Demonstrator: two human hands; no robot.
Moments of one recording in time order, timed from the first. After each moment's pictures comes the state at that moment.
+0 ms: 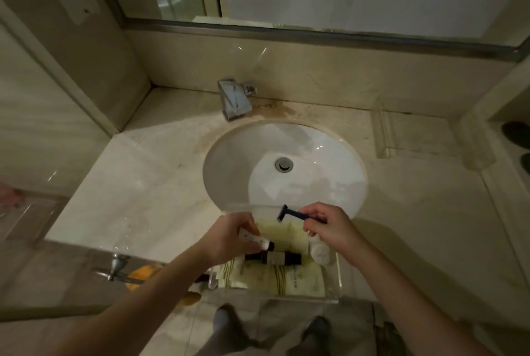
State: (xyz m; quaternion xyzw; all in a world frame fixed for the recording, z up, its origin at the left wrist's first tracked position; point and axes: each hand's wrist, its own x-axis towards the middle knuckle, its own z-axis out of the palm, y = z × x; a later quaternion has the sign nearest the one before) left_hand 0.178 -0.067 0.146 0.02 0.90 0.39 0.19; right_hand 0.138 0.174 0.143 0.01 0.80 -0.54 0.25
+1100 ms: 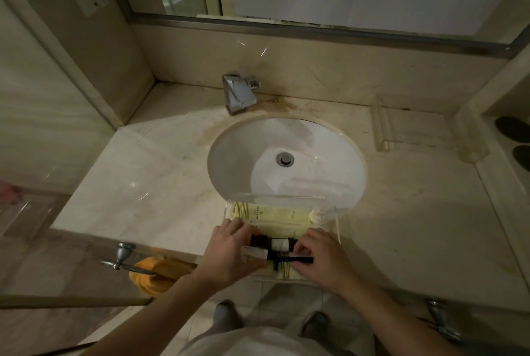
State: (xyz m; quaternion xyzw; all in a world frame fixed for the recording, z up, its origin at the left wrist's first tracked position) left_hand 0.241 -0.065 0.112 0.07 0.97 0.22 0.08; right_hand 0.208 0.169 0.090 -0.22 0.93 -0.27 0.12
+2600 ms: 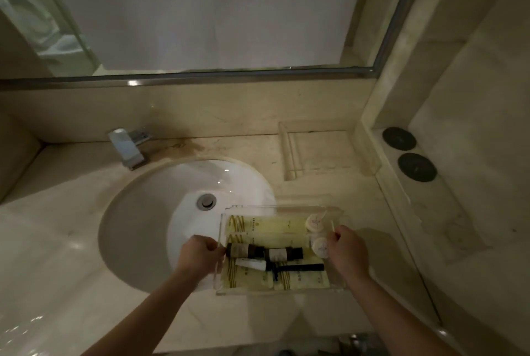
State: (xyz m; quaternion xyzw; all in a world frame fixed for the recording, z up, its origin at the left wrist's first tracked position) left_hand 0.105 0.094 0.138 -0.23 0.87 0.40 0.20; right_hand 0.117 0.374 0.108 0.26 0.91 -0.31 0.02
